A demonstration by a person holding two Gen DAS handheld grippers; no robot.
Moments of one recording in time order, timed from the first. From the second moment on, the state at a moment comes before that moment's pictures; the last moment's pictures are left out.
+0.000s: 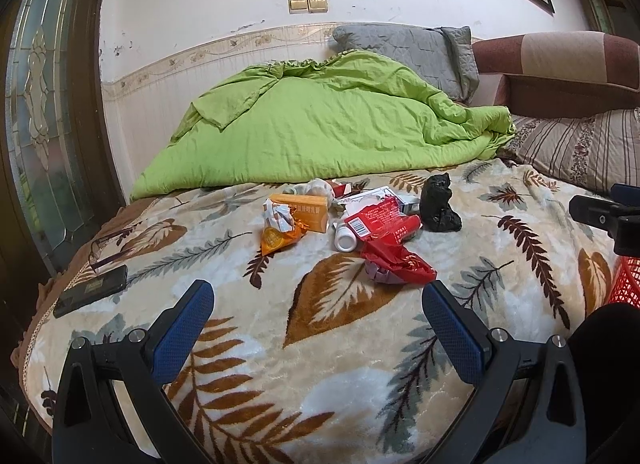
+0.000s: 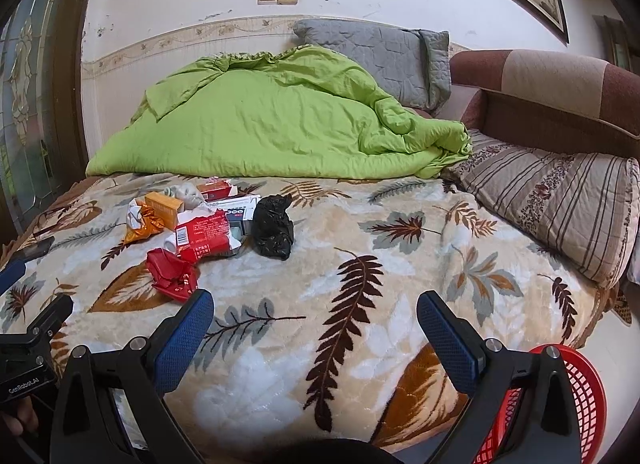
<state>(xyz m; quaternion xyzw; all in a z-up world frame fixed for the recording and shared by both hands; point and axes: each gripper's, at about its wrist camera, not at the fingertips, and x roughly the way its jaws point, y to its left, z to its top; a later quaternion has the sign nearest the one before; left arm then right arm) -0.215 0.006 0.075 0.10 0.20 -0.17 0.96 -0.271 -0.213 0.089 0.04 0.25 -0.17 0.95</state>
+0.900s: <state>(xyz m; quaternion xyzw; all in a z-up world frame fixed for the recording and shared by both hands) -0.166 -0.015 0.066 0.04 0.30 -0.20 0.93 -0.263 -0.224 0.082 0.07 0.27 -0.15 0.95</state>
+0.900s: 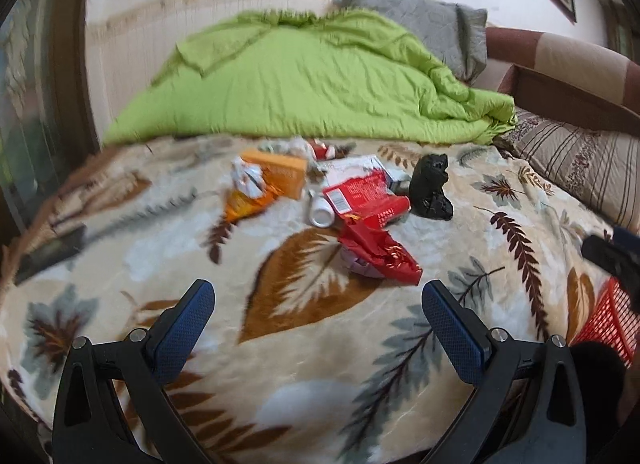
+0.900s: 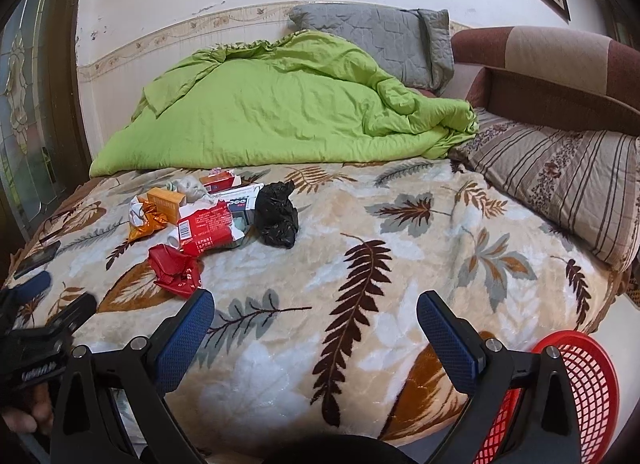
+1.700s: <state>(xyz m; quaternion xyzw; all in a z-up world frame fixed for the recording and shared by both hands) -0.076 -0.058 0.041 0.03 0.38 -0.22 0.90 -0.132 -0.258 0.082 0.14 0.33 -0.09 0.93</state>
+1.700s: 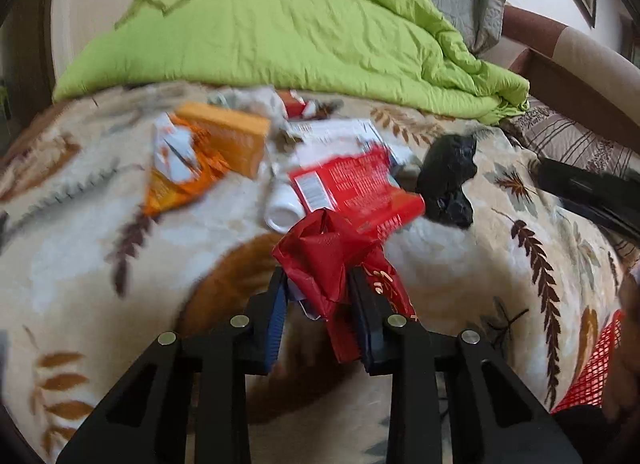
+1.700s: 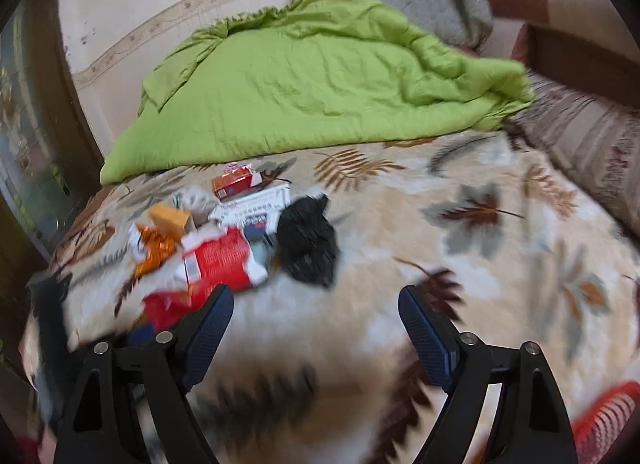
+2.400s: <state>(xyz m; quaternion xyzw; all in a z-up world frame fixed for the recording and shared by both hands) -0.075 -0.028 0.067 0.07 0.32 -0.13 0.94 -0.072 -0.240 0.064 0.12 0.29 -0.12 0.94</state>
